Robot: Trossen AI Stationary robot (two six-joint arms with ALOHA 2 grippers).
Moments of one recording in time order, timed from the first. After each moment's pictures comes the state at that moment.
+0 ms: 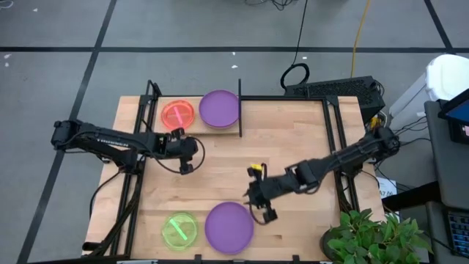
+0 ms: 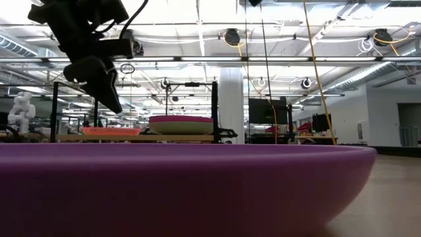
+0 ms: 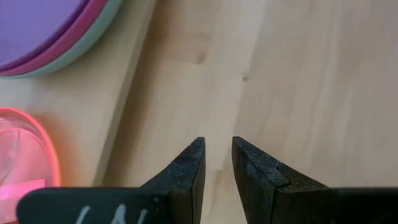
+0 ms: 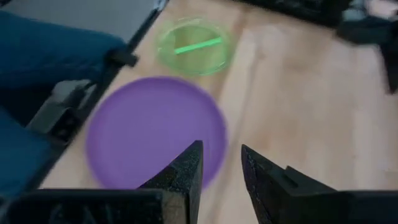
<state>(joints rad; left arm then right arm) -0.01 1.17 0.69 -0.58 -0.31 -0.13 0.37 1.58 1.27 -0.37 0.08 0.00</state>
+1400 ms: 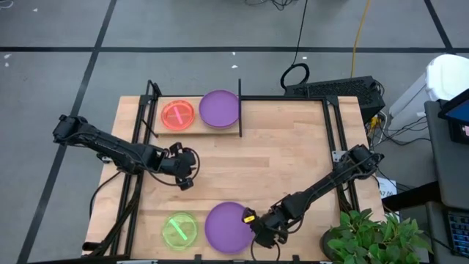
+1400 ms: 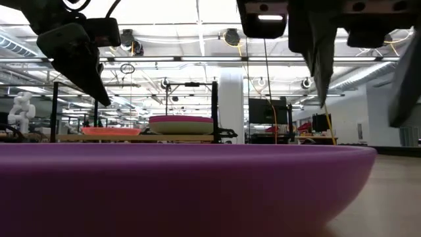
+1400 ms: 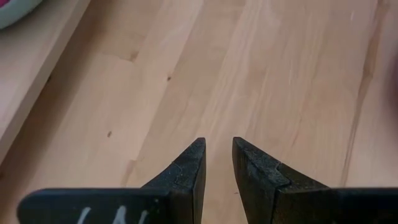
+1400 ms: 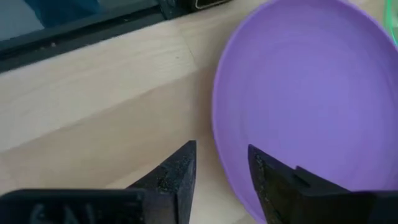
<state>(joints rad) -0.27 1.17 0.69 -0.56 -0.34 -0.51 0.56 1.91 1.26 -0.34 -0.05 -0.56</state>
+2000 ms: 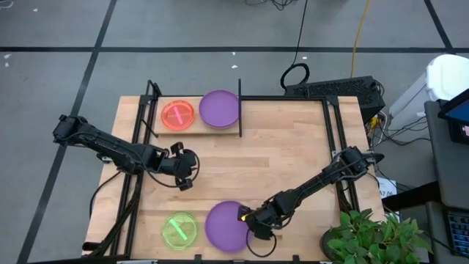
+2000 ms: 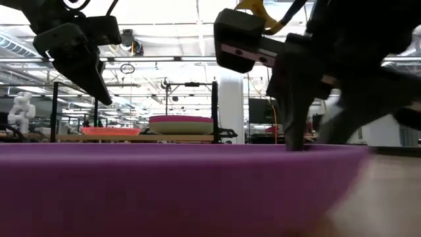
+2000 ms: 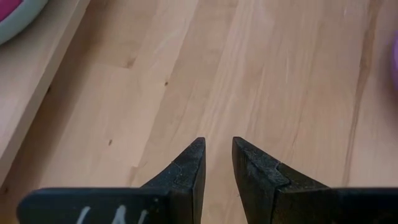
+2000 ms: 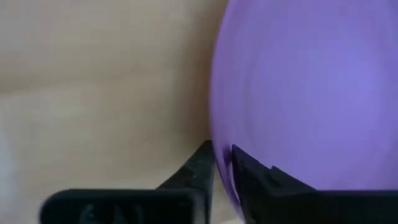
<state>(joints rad) -0.27 1.17 0.69 -0.55 -0.34 -0.44 0.50 1.99 1.25 -0.34 -0.01 -0.91</state>
